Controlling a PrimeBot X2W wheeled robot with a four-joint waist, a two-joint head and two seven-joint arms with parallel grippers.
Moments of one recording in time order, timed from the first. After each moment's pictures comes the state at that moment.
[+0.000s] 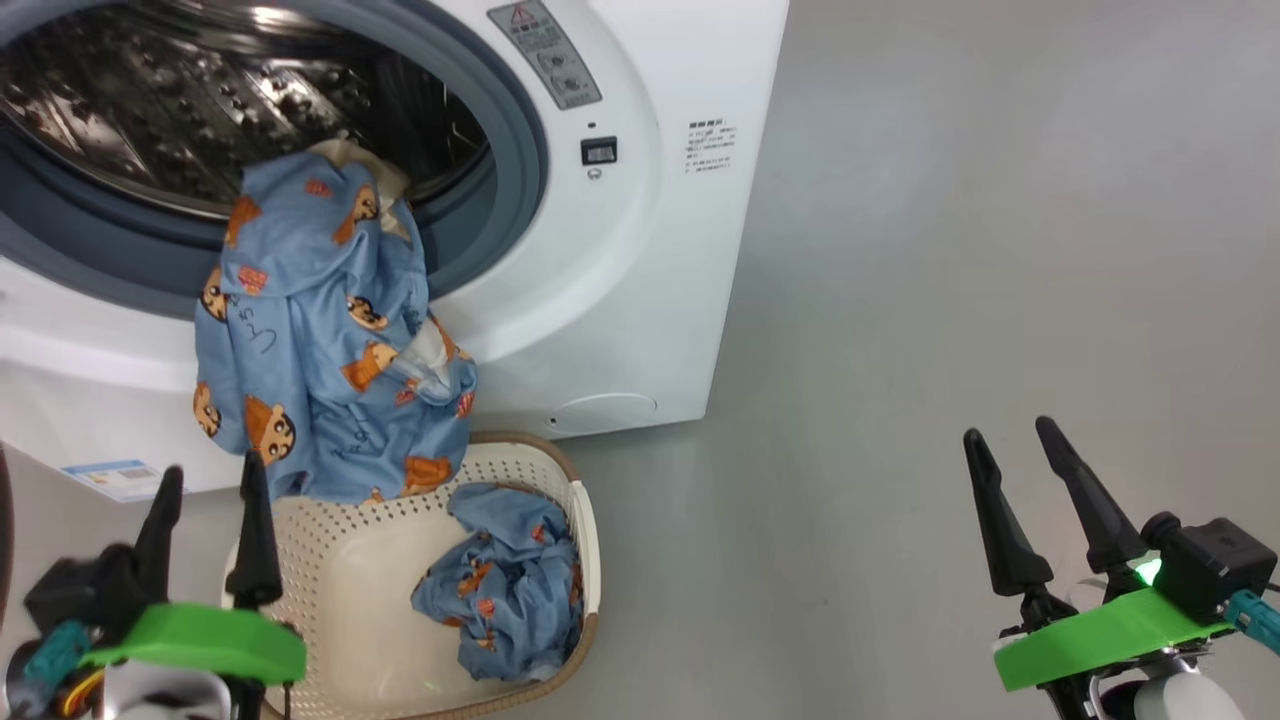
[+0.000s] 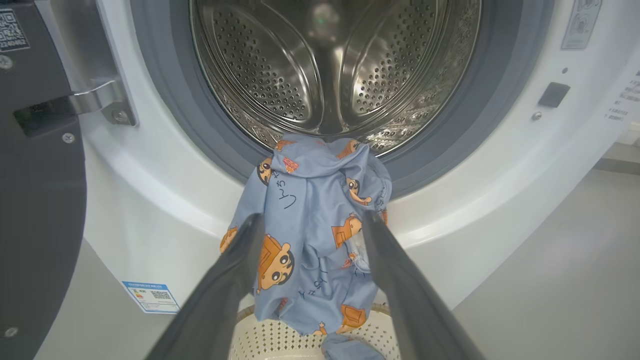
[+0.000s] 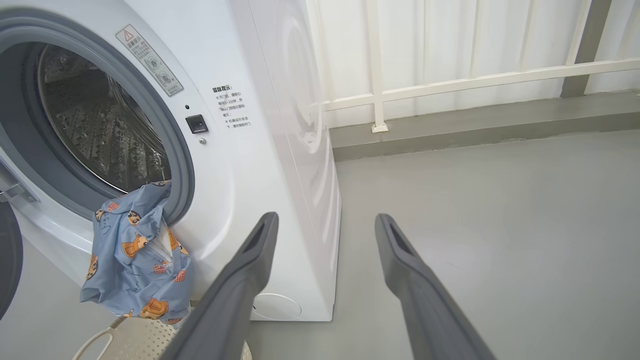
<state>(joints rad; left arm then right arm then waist) -0.21 0.11 0.05 0.33 -0.31 -0.13 -0.26 -0.09 -0.17 0.12 0.12 0.39 0.12 -0.25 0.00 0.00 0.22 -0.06</state>
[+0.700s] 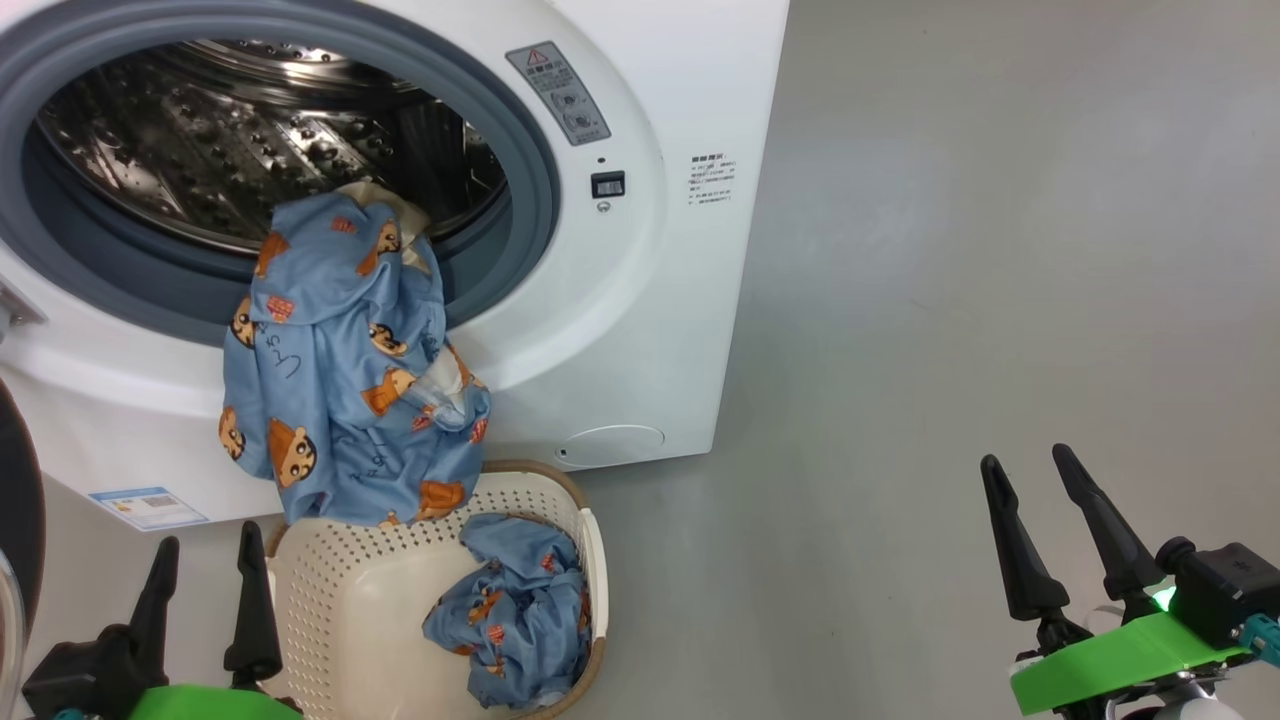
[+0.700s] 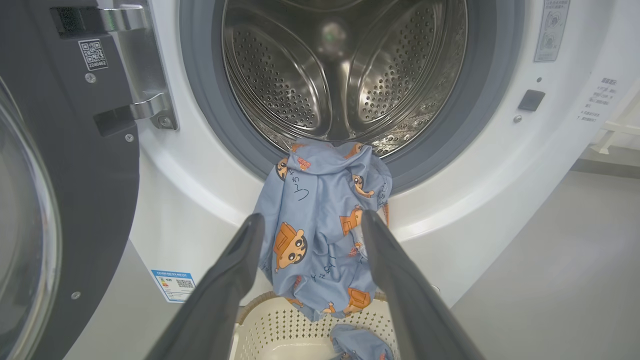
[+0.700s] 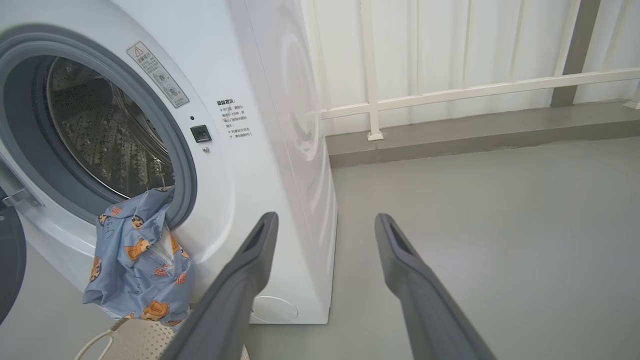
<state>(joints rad) -0.04 0.08 0.09 0.19 -0.28 -0.13 -0.26 -0.04 -0.19 0.10 0.12 0.40 0.12 -0.25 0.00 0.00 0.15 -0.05</state>
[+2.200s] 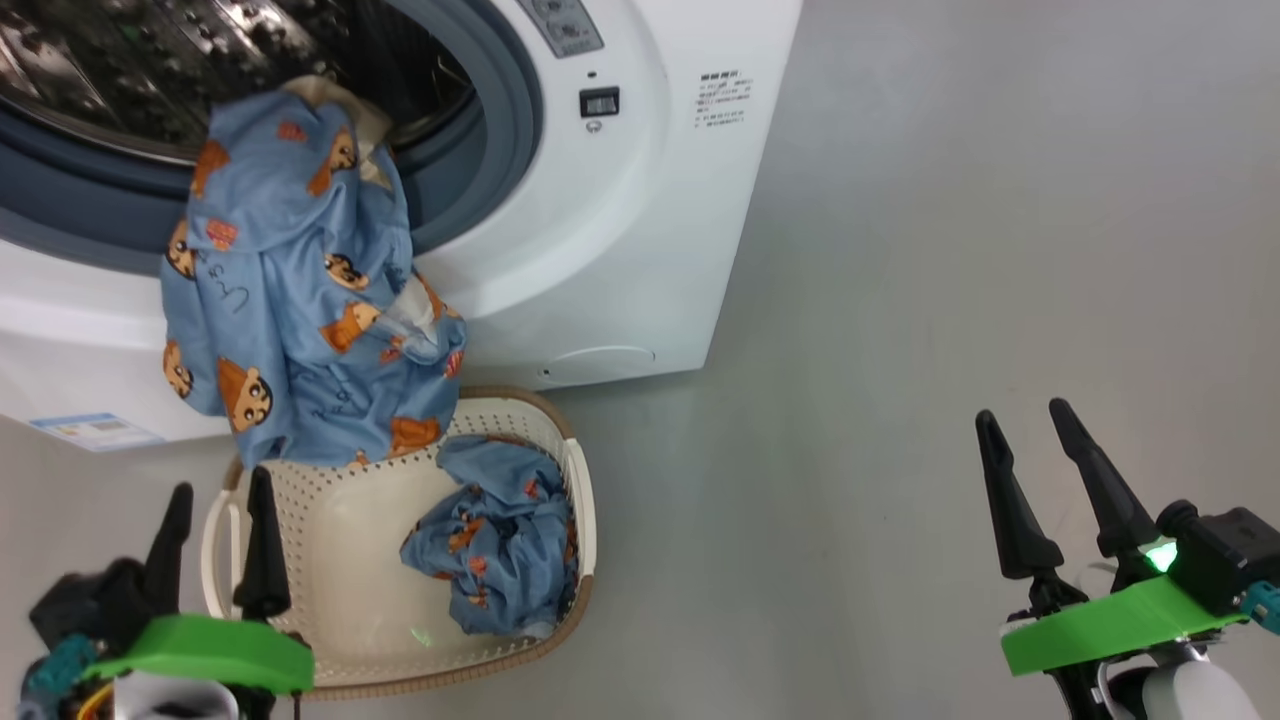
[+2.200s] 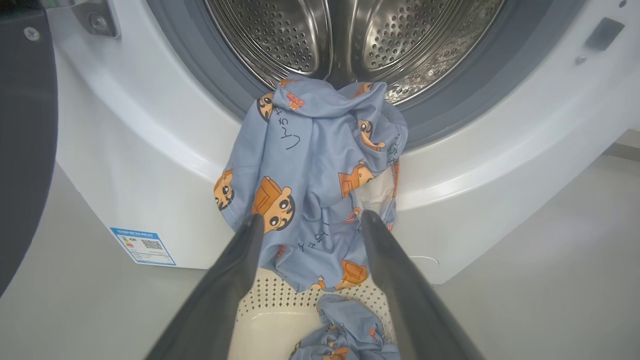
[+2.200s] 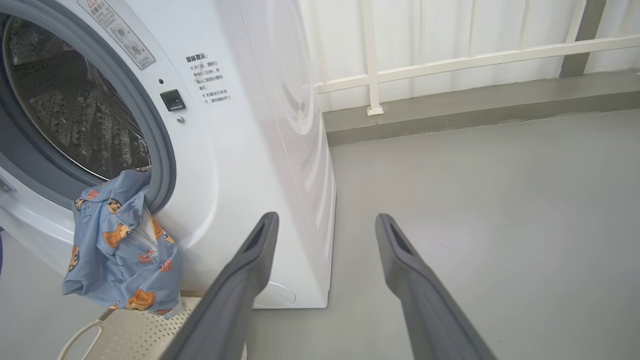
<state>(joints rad) -0.16 0.09 0.05 0.30 -0.34 -0.13 -0.26 -0.09 -0.17 0.10 0.10 0.39 0.12 -0.25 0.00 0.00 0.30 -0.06</state>
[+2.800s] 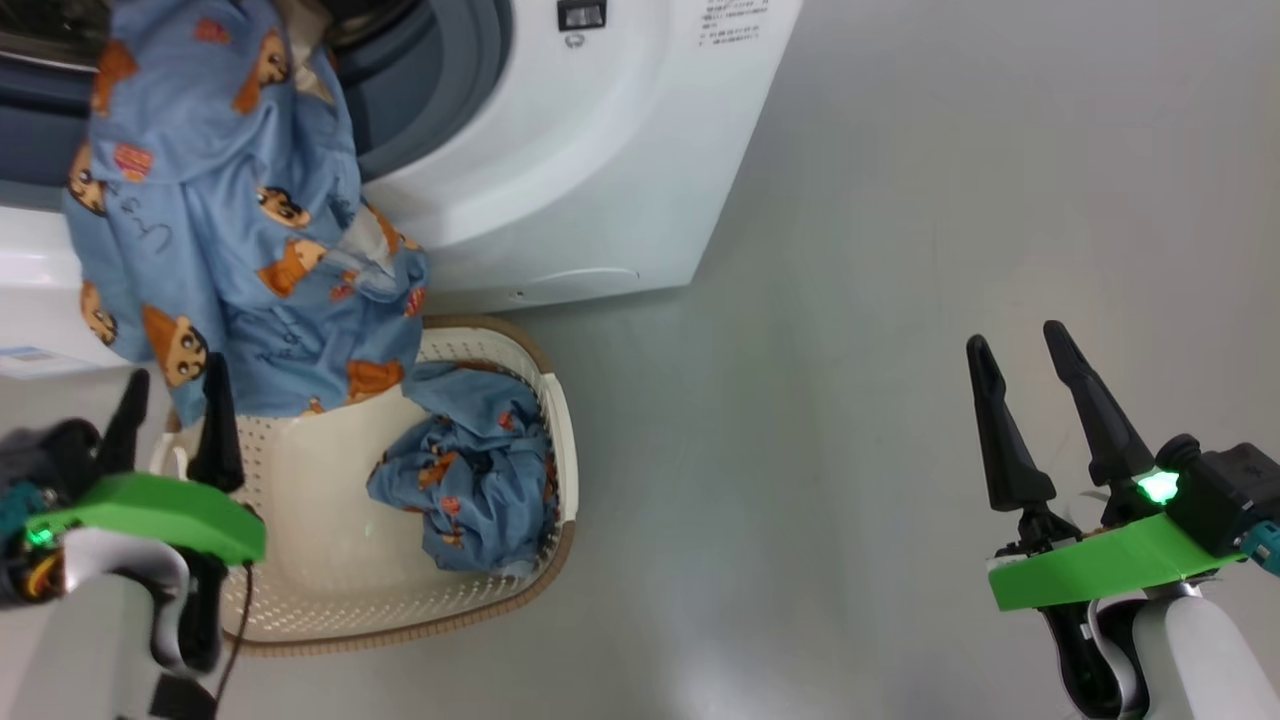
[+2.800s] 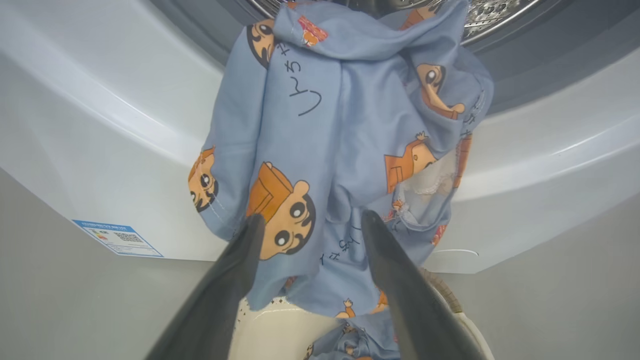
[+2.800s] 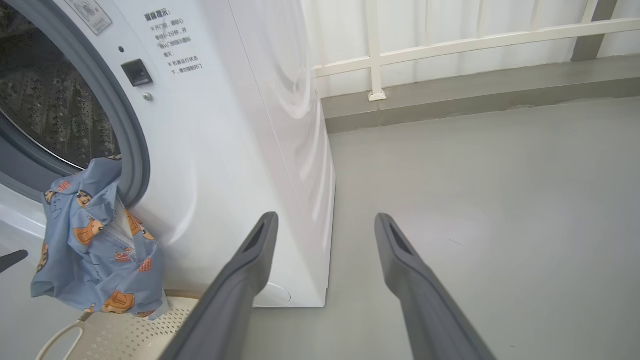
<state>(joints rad) -0.47 0.18 -0.03 0.60 -0.43 -0.13 -0.26 -0.20 -0.16 0.11 0.09 0.38 0.12 -0.25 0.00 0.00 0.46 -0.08</state>
